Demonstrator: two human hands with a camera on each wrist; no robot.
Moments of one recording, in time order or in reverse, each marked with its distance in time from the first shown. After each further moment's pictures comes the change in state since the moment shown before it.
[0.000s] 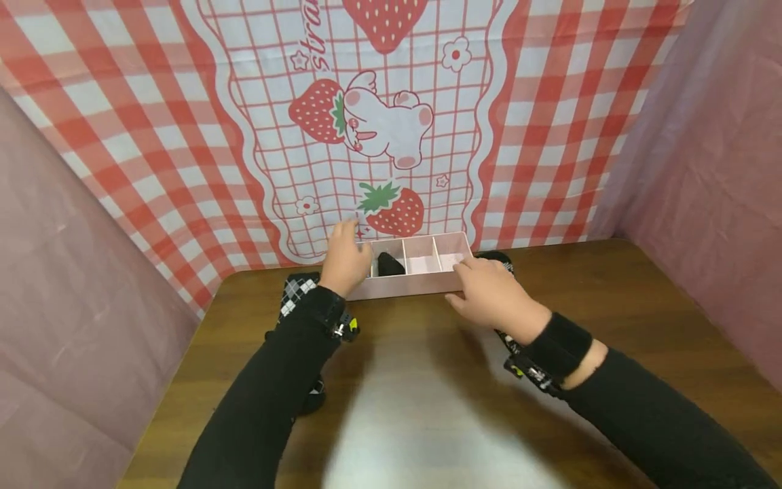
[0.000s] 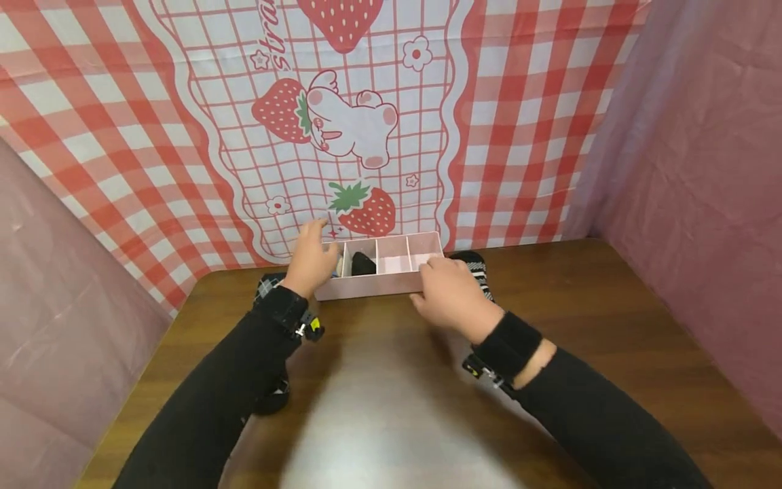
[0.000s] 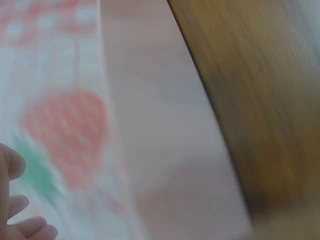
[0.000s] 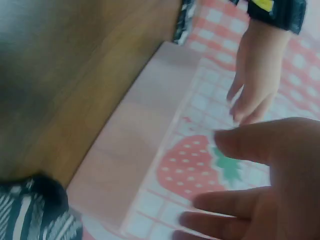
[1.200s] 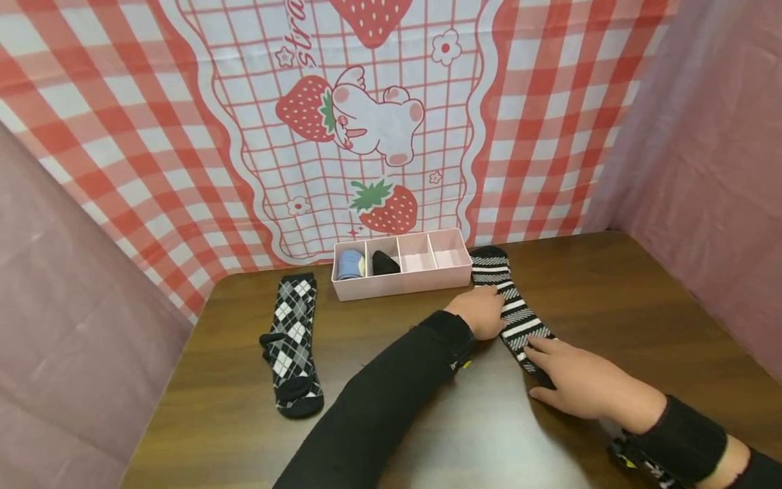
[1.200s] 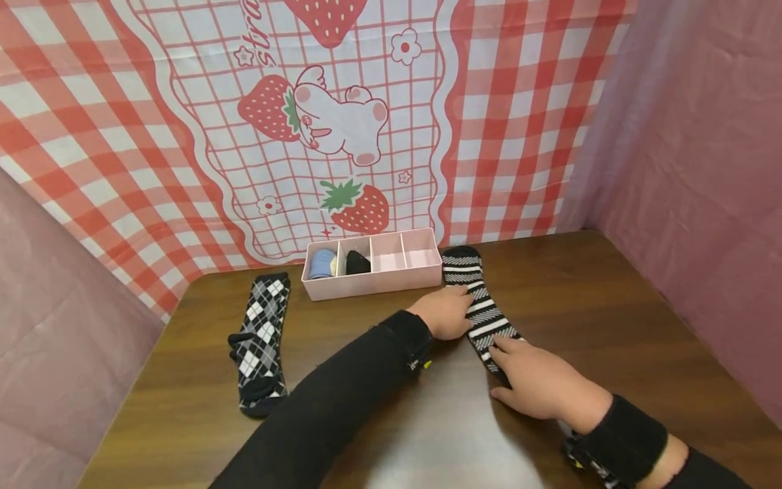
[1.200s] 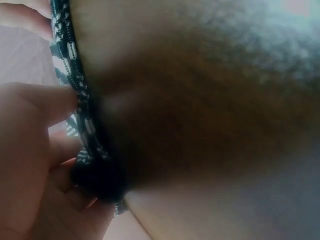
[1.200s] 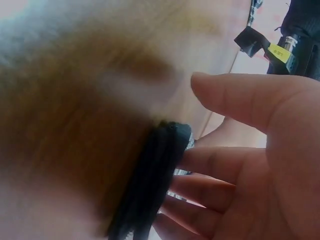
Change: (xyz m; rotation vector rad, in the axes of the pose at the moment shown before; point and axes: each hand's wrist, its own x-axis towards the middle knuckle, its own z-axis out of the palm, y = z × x) left_hand -0.049 0.147 0.177 0.638 -0.734 0.432; right_hand -0.145 0.066 0.032 0.167 -0.419 -0.004
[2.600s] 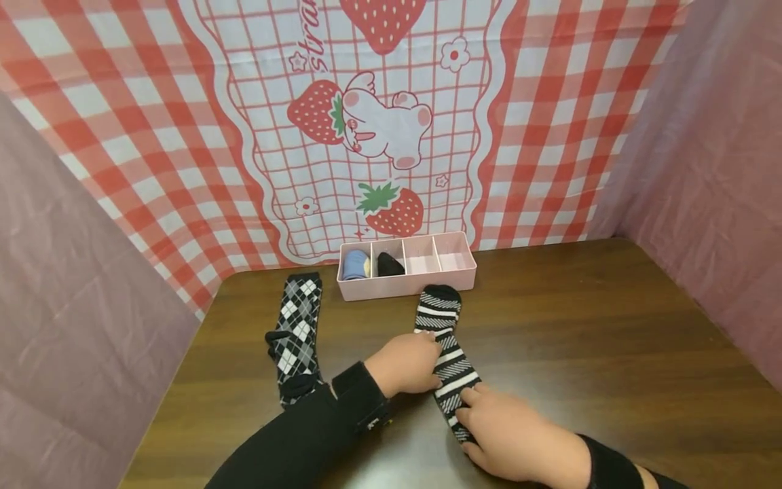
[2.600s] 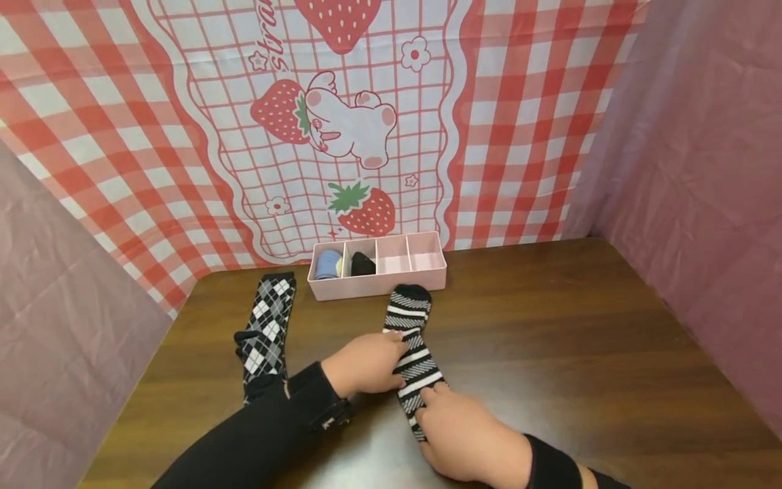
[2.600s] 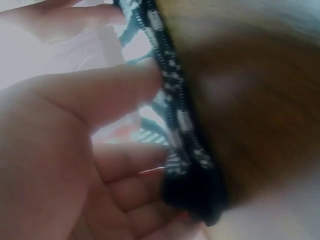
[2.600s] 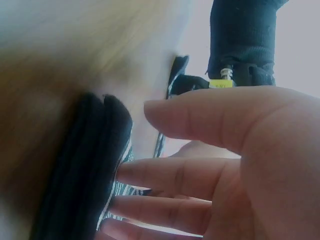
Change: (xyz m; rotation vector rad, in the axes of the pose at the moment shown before) left_hand -0.148 -0.045 0.025 -0.031 0.057 0.019; right_hand 0.011 -0.131 0.016 -0.090 0.031 -0.230
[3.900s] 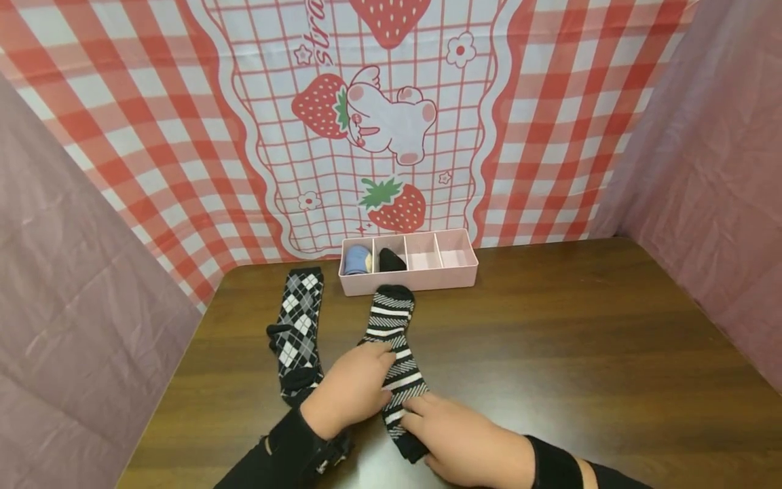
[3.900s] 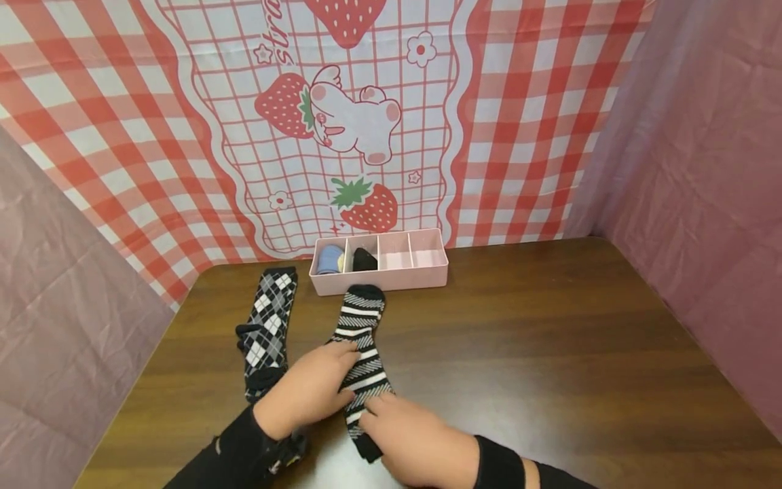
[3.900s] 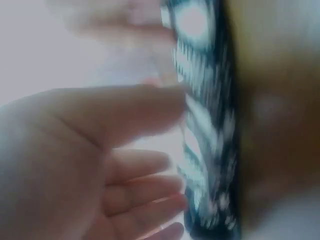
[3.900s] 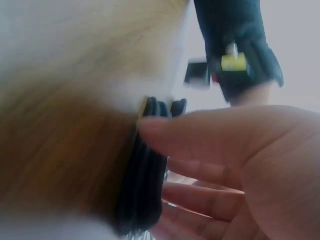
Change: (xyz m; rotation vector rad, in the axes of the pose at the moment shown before) left_hand -0.092 -0.032 0.014 -0.081 0.202 -0.053; right_hand 0.037 -0.042 0.015 0.014 0.068 -0.220
